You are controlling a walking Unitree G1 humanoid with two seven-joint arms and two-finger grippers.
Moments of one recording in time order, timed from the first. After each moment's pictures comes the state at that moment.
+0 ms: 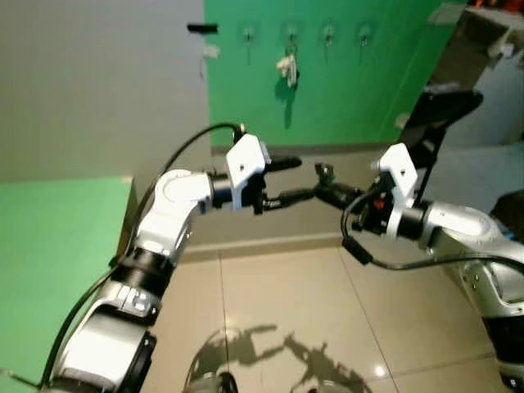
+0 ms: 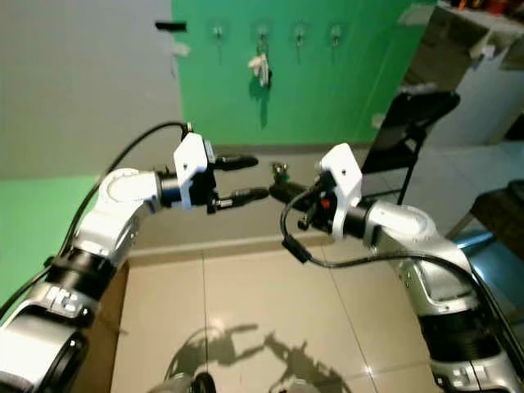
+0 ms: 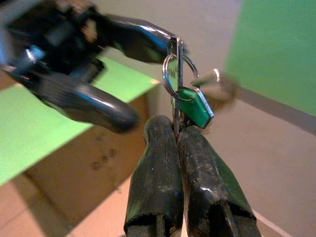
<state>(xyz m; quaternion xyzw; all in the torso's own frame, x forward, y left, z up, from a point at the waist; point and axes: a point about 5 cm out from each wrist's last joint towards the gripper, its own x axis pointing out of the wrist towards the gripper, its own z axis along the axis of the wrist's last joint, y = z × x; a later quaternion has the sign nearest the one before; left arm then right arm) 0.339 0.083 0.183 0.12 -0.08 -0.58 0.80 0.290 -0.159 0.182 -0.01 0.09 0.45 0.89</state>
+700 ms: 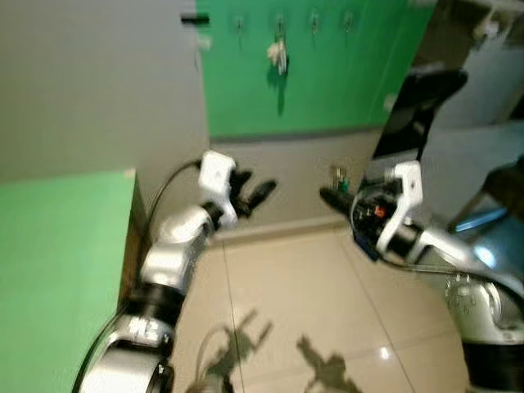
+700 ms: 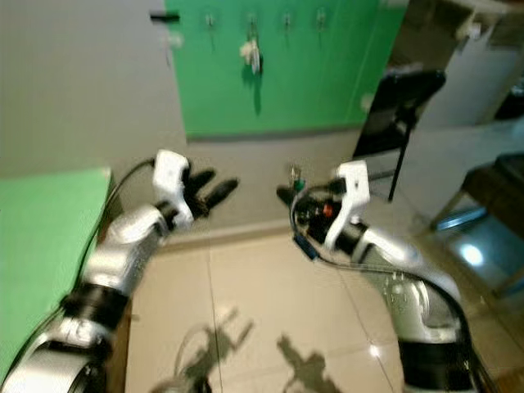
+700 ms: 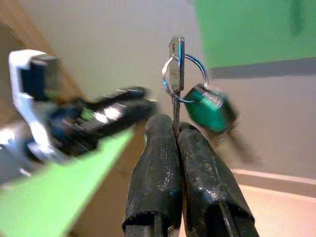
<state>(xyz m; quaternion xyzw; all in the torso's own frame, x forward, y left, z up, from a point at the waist) 0.340 0.097 0.123 -0.05 0.04 -0.34 0.94 0.278 -0.151 0.155 0.18 0.11 0.35 0.91</state>
